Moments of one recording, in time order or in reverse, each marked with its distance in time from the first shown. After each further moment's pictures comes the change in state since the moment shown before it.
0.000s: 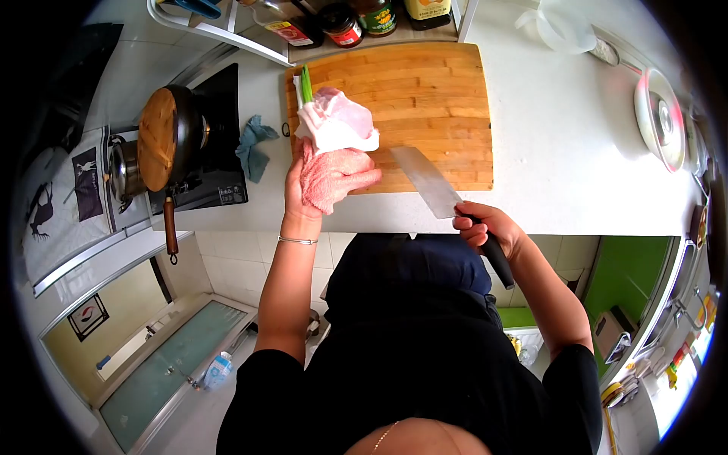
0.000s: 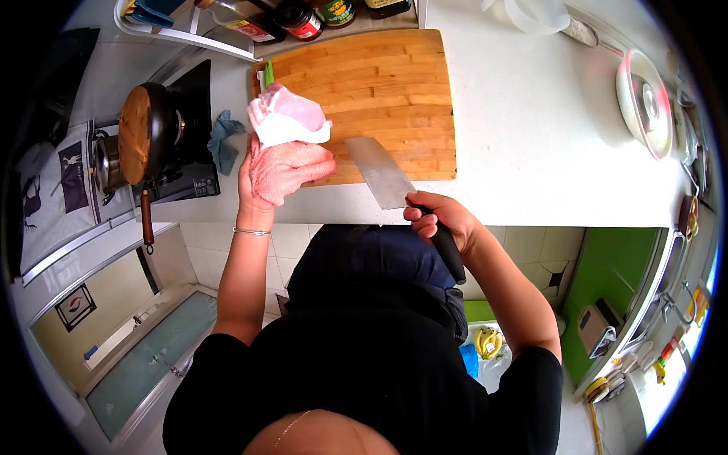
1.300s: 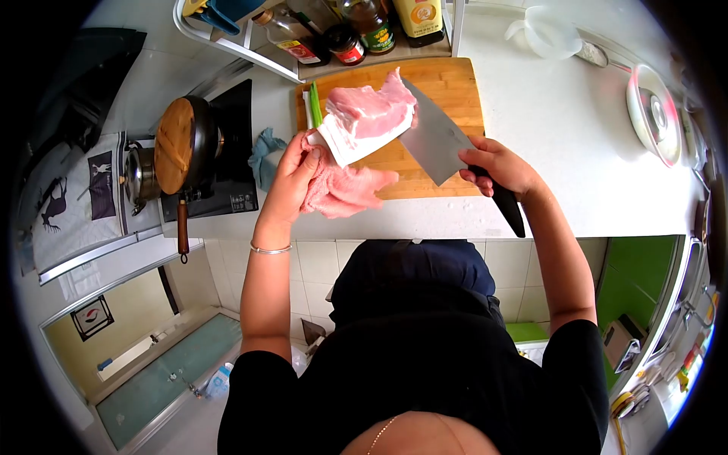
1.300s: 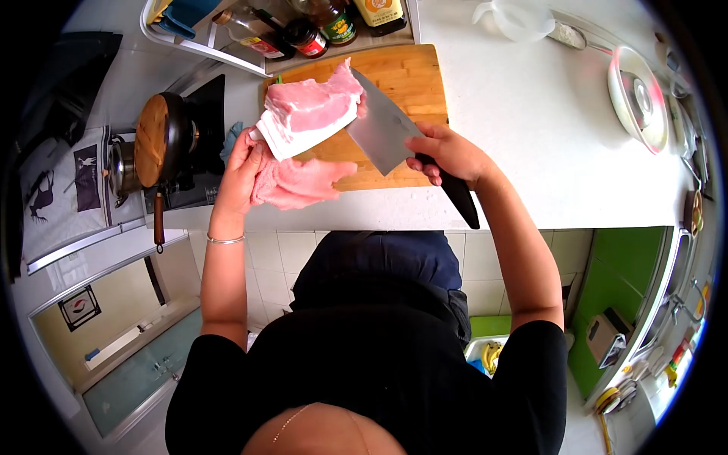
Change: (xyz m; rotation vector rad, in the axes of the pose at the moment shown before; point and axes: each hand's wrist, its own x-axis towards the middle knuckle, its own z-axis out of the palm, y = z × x) left_hand -0.028 0.023 0.055 1.084 -0.011 0.381; right_hand -0.032 -0.059 0.079 -1.015 0.149 -0.454
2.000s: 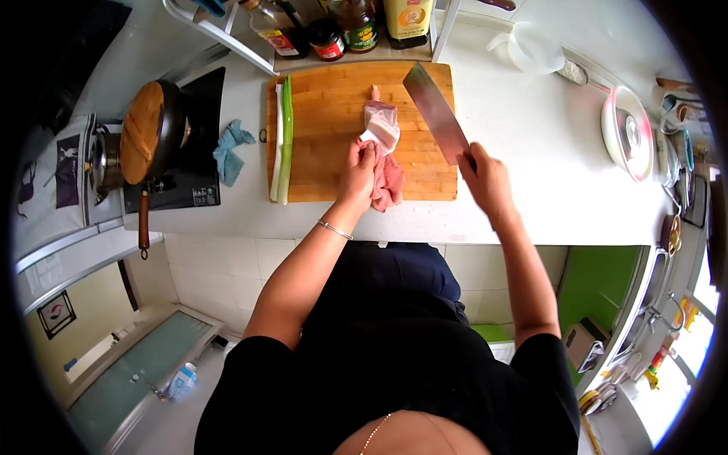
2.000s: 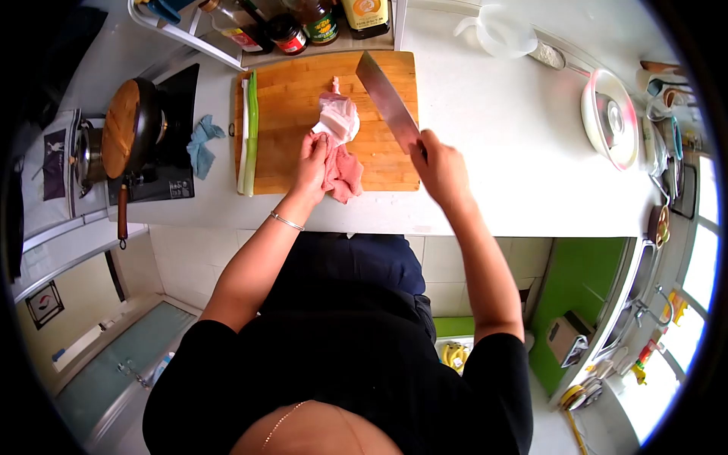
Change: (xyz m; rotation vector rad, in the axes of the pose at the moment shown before) left_hand 0.040 -0.137 0.110 -0.392 0.365 -0.180; right_hand 0.003 0.044 -0.021 -1.062 0.752 -0.509
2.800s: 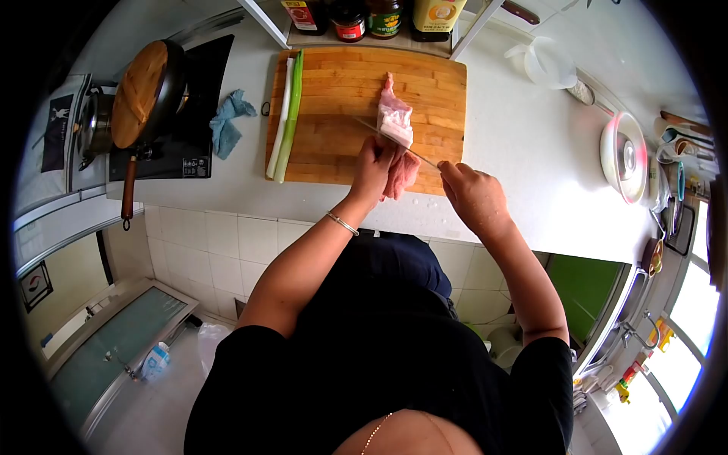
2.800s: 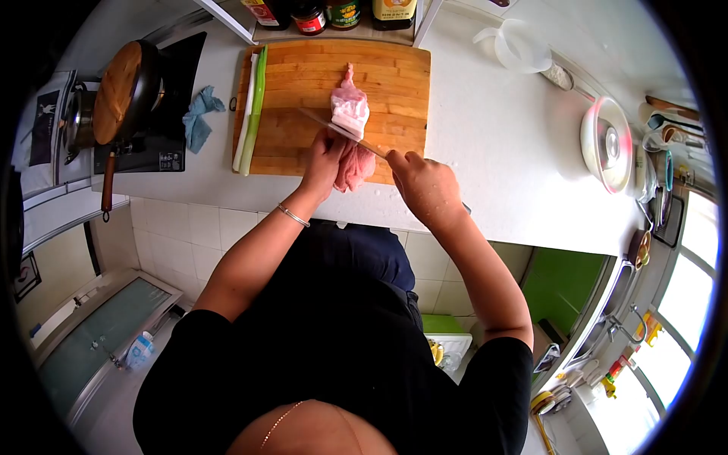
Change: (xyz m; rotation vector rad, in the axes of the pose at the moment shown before) left_hand -0.012 -0.017 -0.002 0.181 0.010 0.136; right_hand -0.017 -0.047 0.001 -0.428 -0.224 -0.403
